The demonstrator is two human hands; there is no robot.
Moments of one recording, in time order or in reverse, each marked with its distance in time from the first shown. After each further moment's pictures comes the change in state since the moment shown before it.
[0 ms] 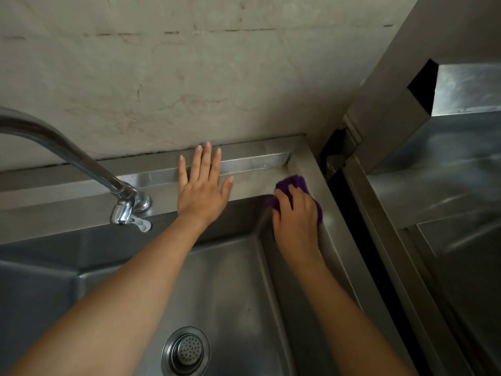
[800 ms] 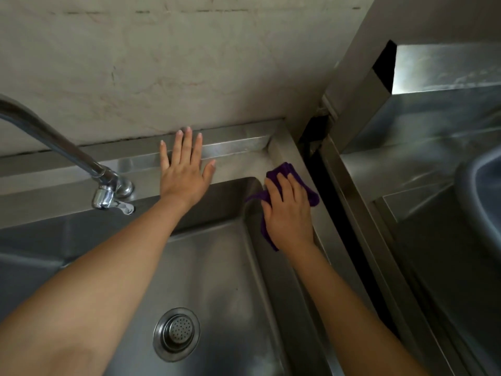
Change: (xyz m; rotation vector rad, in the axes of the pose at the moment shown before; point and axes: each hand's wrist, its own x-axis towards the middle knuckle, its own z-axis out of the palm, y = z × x) left_hand 0.000 0.002 -0.003 -0.010 -0.043 -0.007; right_hand -0.024 0.024 -0.009 -0.101 -0.035 -0.061
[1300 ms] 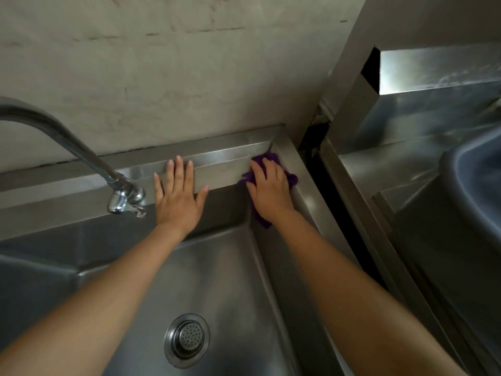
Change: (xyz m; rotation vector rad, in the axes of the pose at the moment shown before) left_hand -0.046 -0.018 -0.006 -0.026 -0.058 -0.075; right_hand 0.054 -0.027 0.004 0.197 -0.151 0.011
